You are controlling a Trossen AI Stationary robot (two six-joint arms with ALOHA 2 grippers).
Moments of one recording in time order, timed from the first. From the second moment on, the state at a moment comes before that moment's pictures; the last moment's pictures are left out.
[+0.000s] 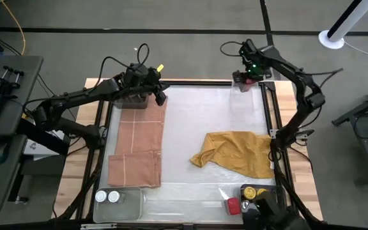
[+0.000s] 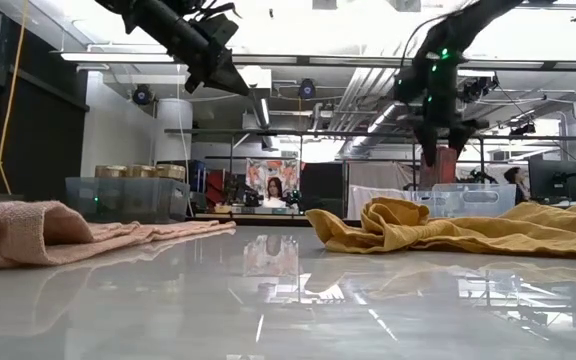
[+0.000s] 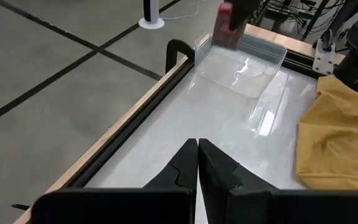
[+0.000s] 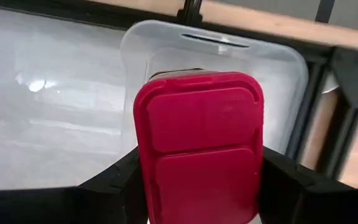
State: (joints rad) left arm 0.50 1.31 1.06 -0.25 0.00 -0.05; right arm -1.01 1.69 1.47 -1.21 0.07 0.38
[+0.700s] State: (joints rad) left arm 0.50 1.31 1.06 -0.25 0.00 -0.05; right arm -0.96 1.86 1.47 -1.08 0.17 0.50
